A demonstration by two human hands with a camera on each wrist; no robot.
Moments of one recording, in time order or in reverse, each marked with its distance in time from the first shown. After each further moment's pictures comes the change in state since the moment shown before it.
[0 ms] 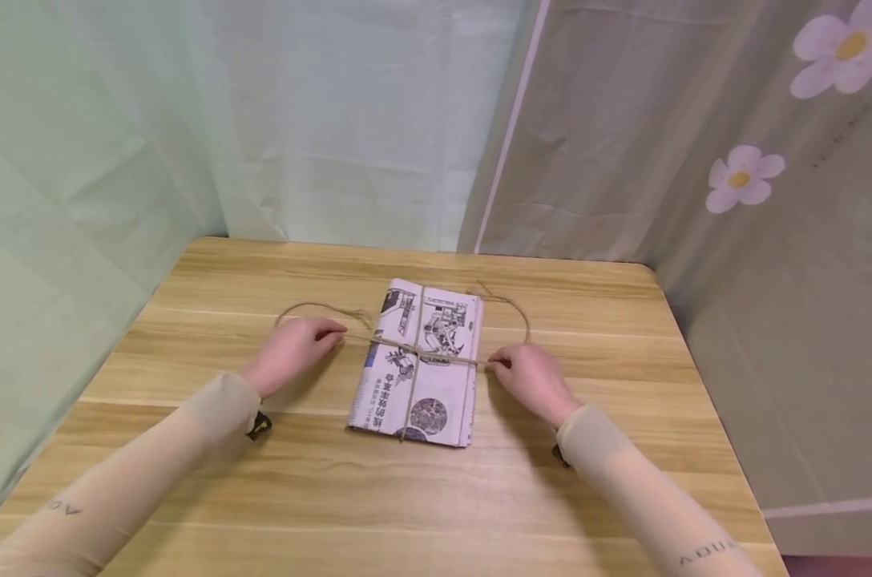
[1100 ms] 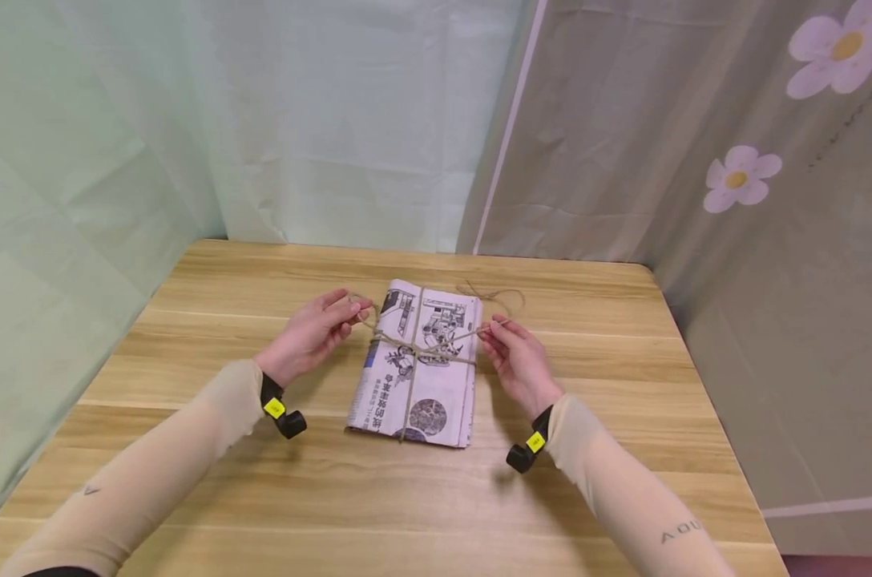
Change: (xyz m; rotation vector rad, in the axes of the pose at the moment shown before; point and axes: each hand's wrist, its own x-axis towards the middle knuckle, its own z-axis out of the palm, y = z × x) left_hand 0.024 0.032 -0.002 -1.470 -0.034 -0.420; right_hand 0.020 -0.023 0.001 1.692 0.142 0.495
